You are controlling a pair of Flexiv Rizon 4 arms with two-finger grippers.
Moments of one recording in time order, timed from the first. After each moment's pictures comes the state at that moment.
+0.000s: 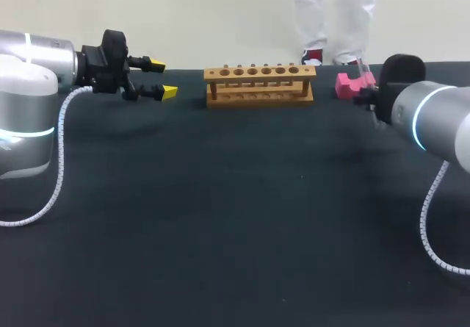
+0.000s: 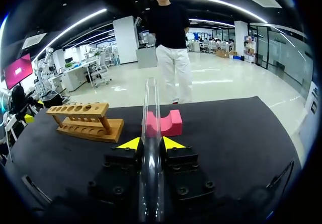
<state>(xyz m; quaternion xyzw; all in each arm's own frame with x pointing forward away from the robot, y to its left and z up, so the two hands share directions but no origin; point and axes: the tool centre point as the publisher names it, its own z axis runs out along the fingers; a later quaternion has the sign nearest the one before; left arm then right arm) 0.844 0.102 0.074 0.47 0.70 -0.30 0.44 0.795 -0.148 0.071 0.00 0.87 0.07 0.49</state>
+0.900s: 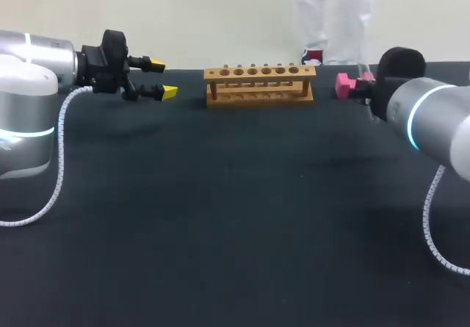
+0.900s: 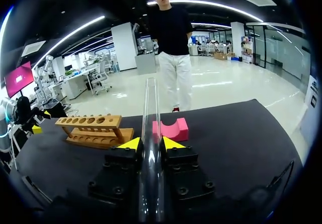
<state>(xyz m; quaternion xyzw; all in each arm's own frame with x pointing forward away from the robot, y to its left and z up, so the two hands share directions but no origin) 0.844 0.102 0.074 0.47 0.70 -0.30 0.44 0.785 -0.130 0.098 0.02 0.85 0.08 0.51</state>
